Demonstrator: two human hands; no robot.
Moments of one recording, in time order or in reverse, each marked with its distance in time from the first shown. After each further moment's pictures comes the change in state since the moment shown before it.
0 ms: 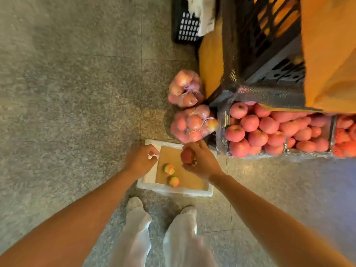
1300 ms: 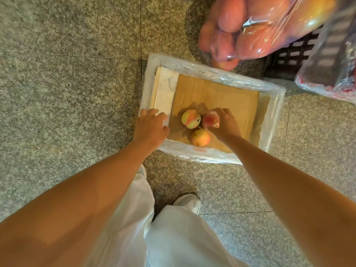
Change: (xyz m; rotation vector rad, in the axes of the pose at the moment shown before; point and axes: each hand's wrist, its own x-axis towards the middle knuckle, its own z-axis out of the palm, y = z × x) left_hand 0.131 -0.266 0.253 0.413 -0.003 -0.101; right_hand 0.104 0.279 0.324 -0.136 -0.079 0.310
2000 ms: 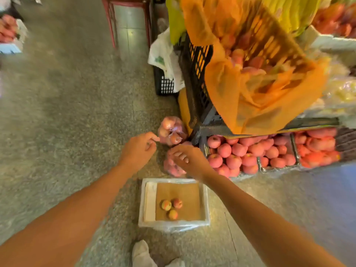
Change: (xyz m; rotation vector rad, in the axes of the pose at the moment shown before) left_hand -0.232 0.220 -0.519 -0.297 0.344 0.420; right_hand -0.300 -0.275 -0.483 0.334 0.181 -0.466
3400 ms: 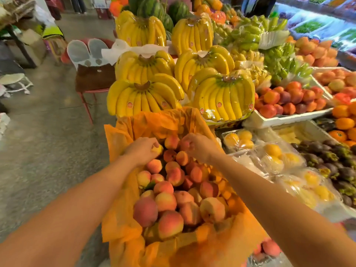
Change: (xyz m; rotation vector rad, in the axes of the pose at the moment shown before) left_hand 0.402 0.279 -0.017 0.472 -0.121 0.166; right_hand 0.238 0.059 -0.438 -0.453 0.206 0.041
